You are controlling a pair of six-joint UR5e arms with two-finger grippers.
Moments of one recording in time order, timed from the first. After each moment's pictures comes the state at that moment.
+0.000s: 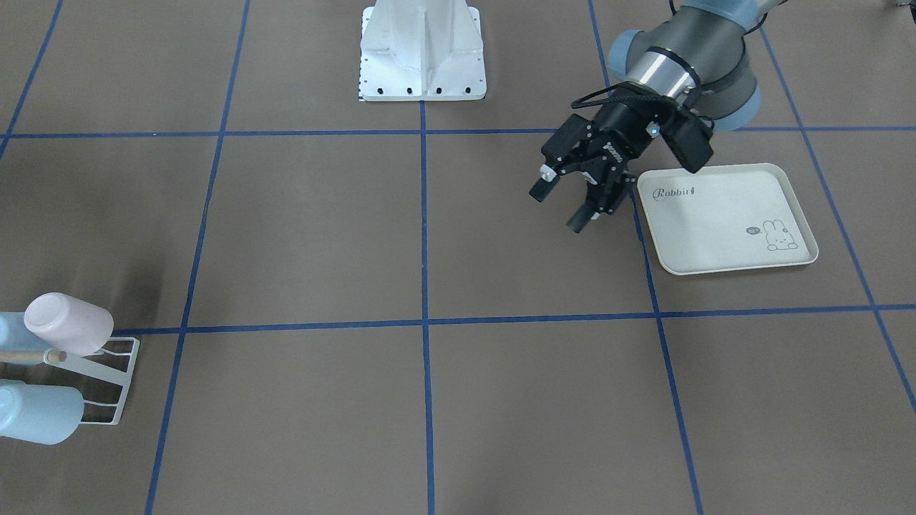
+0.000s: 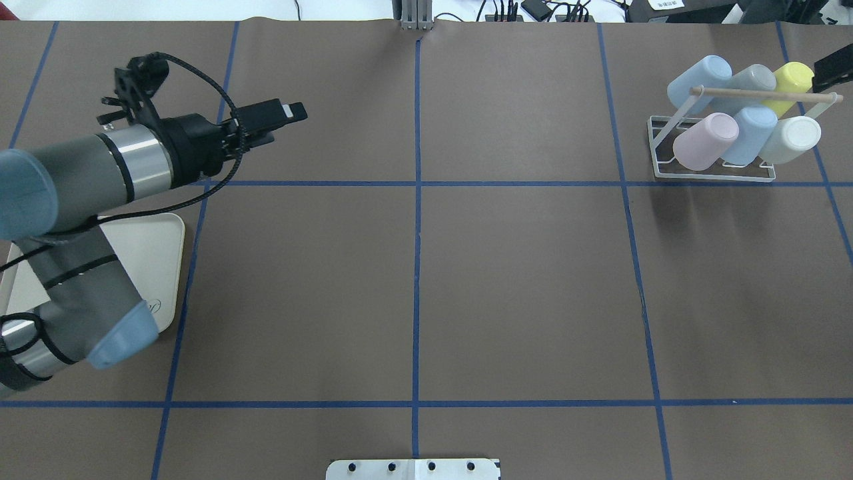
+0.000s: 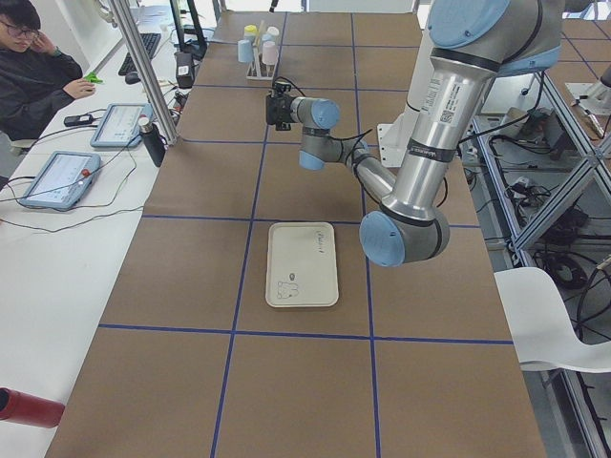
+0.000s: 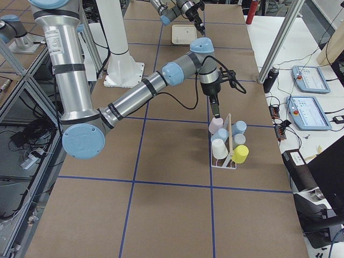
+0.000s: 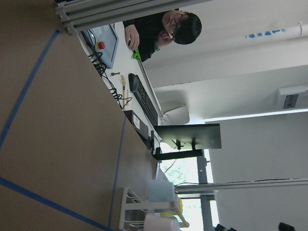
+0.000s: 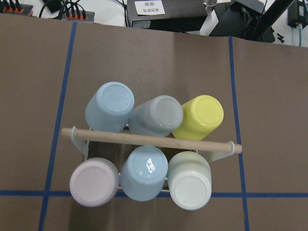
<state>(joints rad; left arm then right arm) -0.74 -1.86 -1.78 -2.69 -1.63 -1.40 1.33 -1.40 2.03 -1.73 2.06 0.41</state>
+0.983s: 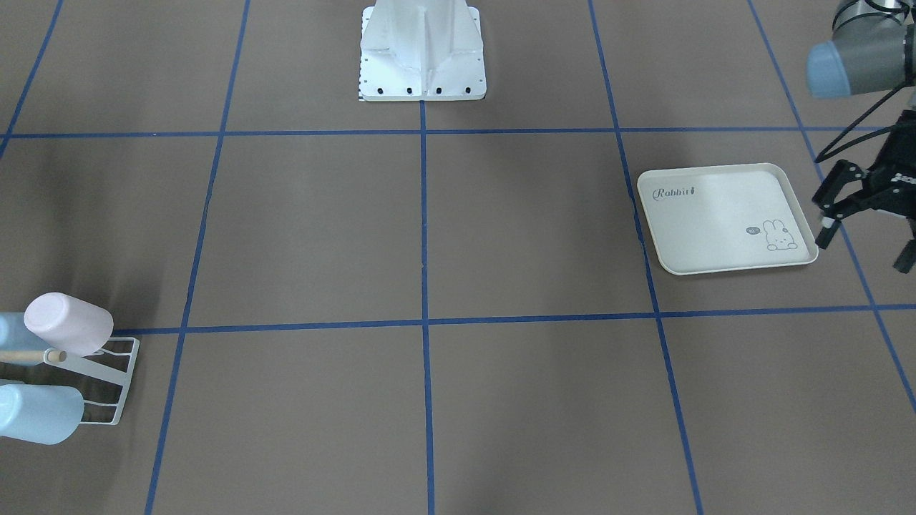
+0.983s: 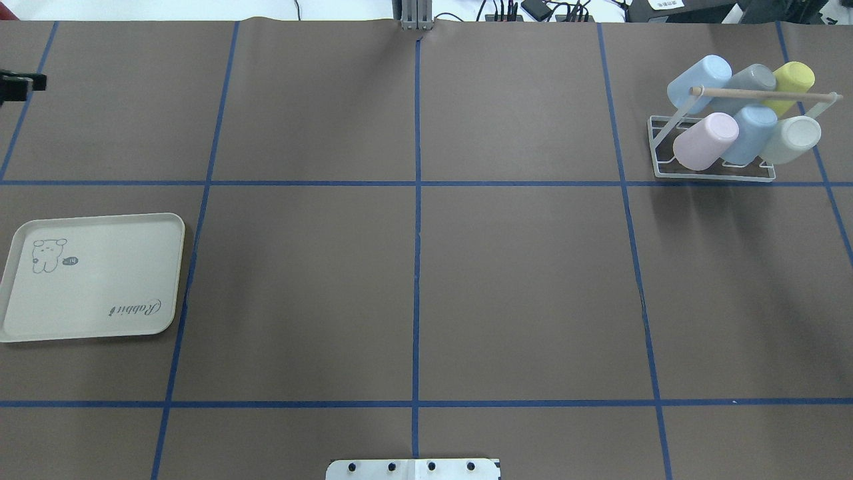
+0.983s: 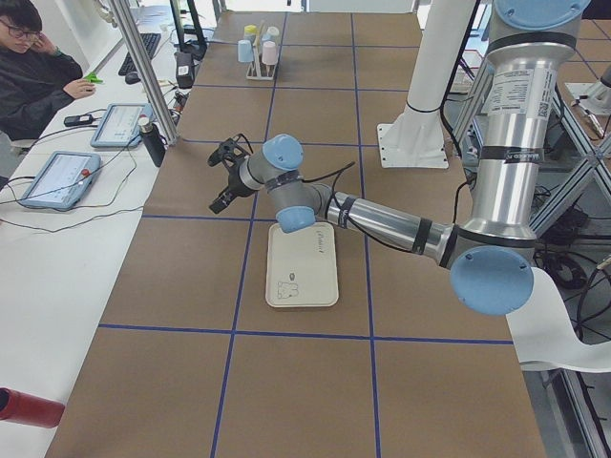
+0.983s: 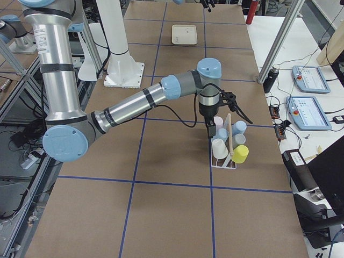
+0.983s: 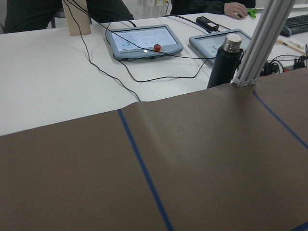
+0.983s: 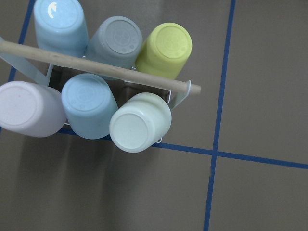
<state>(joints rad) -1.26 -1.64 -1.72 -2.48 -2.05 -0.41 1.42 -1.51 1.93 -1.69 2.19 0.16</state>
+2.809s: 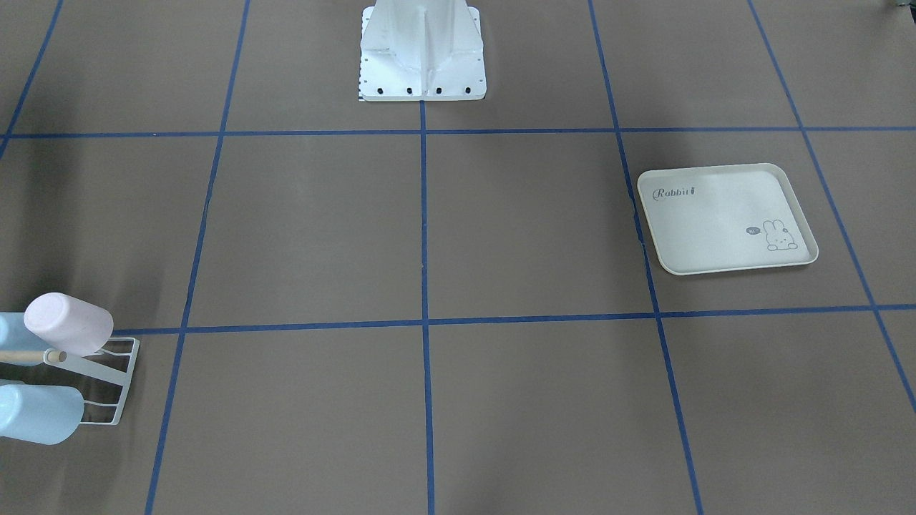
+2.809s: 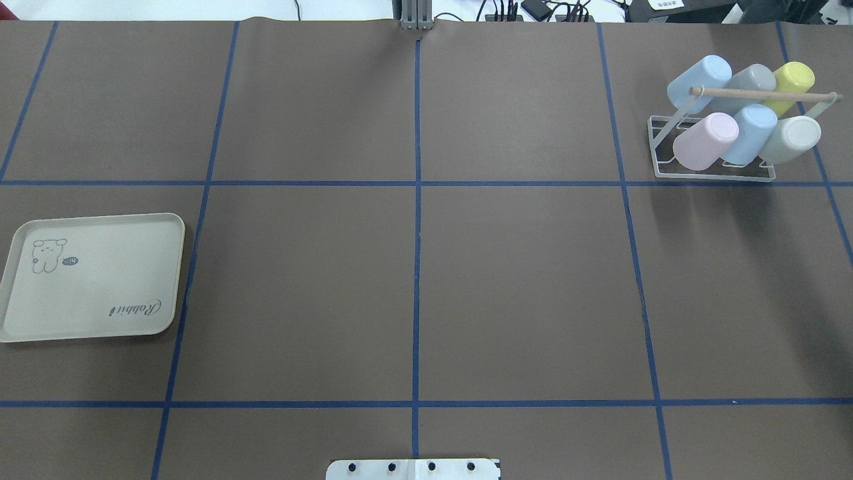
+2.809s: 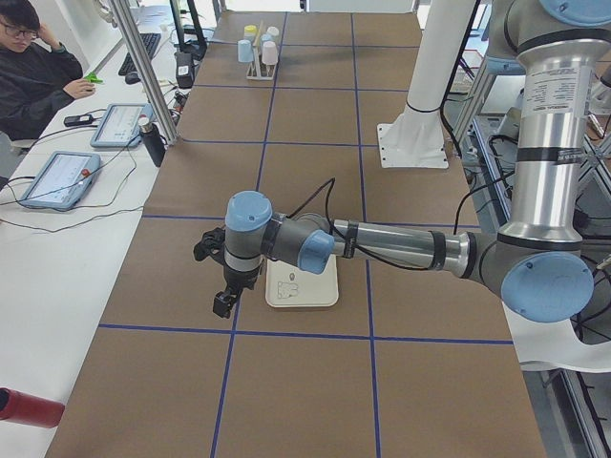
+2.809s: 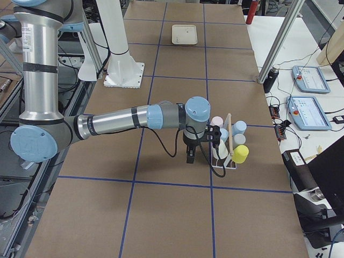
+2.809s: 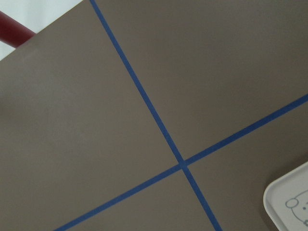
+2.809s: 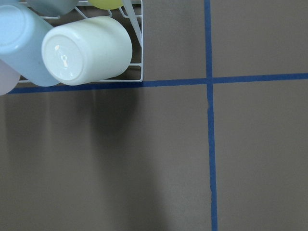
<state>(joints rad) -1.50 -1.57 -1.66 -1.79 -2.23 0.23 1.51 -1.63 1.85 -1.73 2.39 0.14</state>
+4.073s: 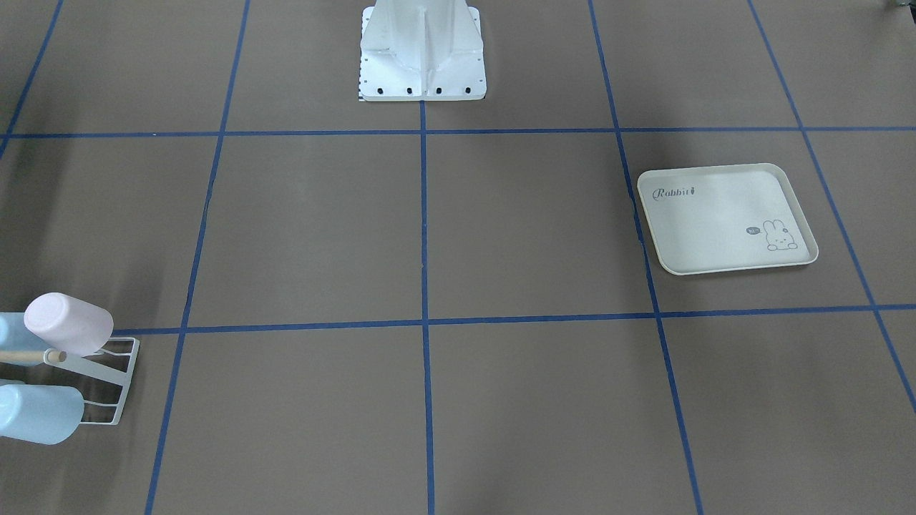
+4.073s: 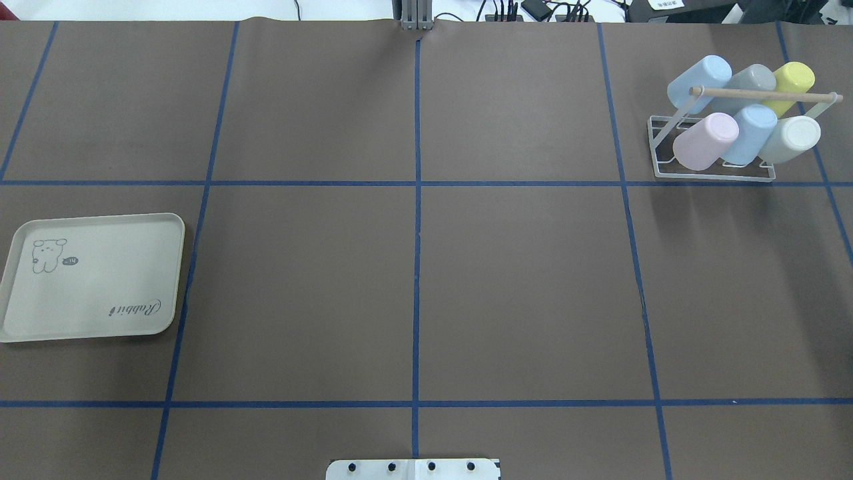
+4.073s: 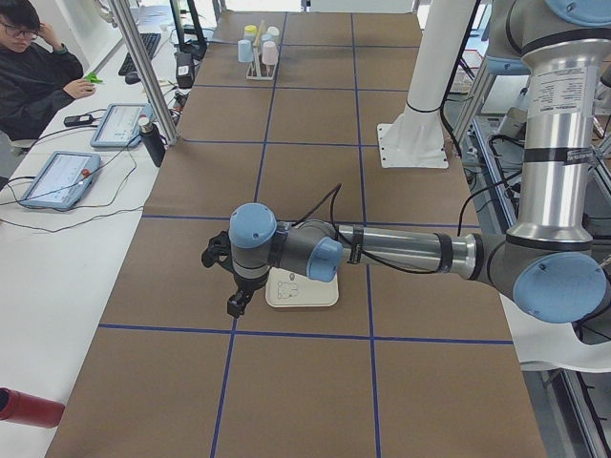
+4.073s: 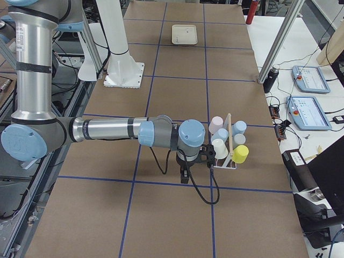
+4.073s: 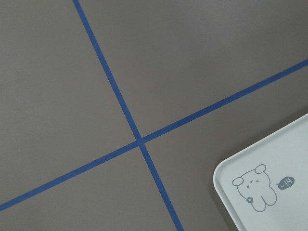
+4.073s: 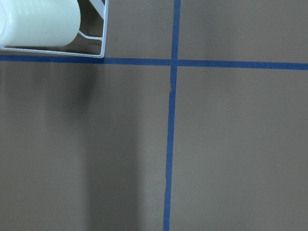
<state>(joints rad) -1.53 -1.55 -1.65 -1.78 -2.36 0.22 1.59 -1.66 1.75 -1.72 2.38 -0.08</state>
